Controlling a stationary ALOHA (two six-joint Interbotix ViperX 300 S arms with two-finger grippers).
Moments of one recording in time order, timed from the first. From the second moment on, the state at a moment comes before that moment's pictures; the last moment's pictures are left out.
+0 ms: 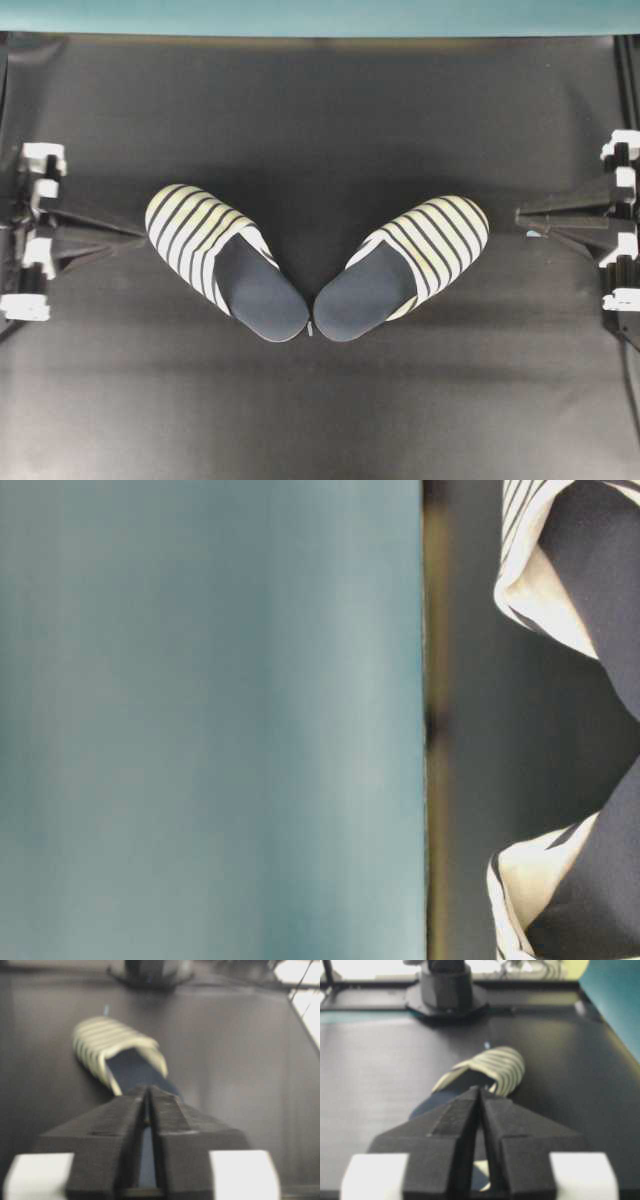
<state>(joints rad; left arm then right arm) 0.02 -0.86 1.13 0.04 -0.07 -0.11 -0.02 -1.01 1.22 0.00 -0.15 0.00</state>
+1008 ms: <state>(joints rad) 0.15 -0.09 0.58 0.05 0.66 -0.41 -0.06 -1.01 1.23 0.00 -0.04 0.00</state>
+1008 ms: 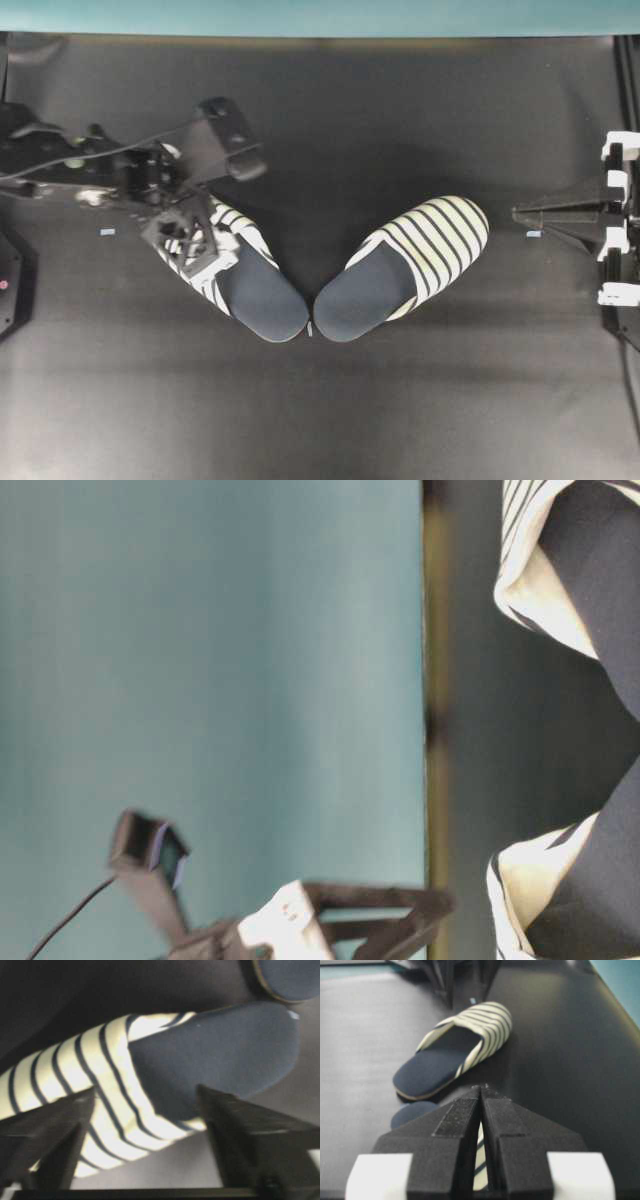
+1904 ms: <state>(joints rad) 0.22 0.03 0.55 0.05 0.78 -0.47 -0.06 -1.01 1.24 0.00 -0.04 0.00</state>
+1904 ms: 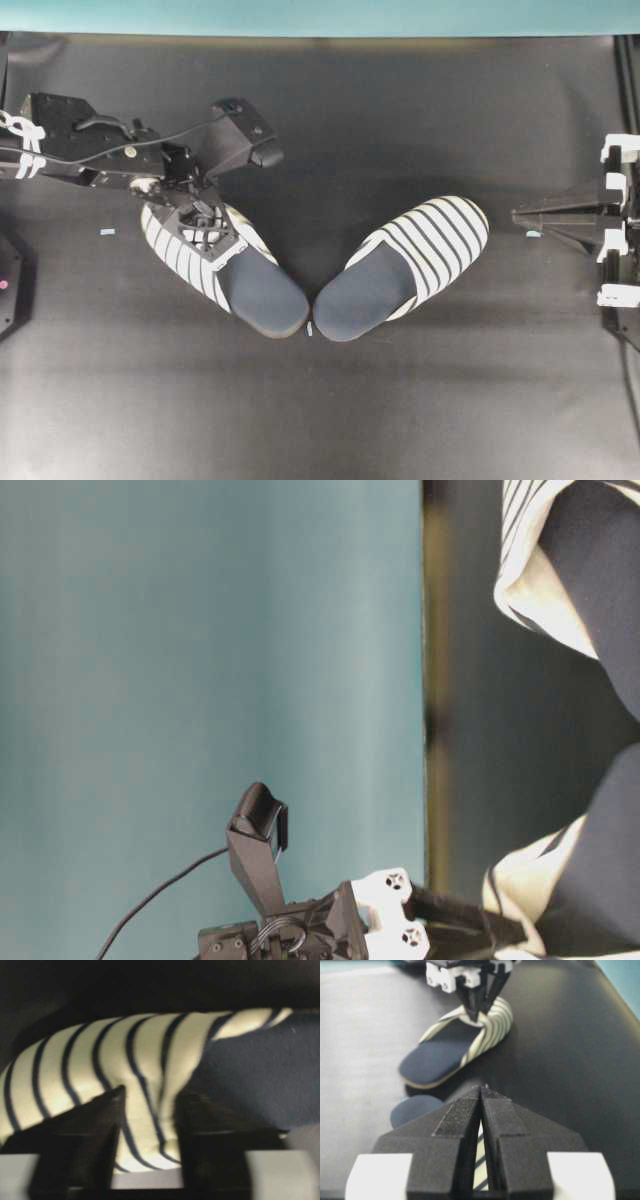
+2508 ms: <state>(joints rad) 0.22 0.00 0.40 0.05 0.77 0.02 -0.06 -1.01 1.25 0.01 -0.04 0.00</state>
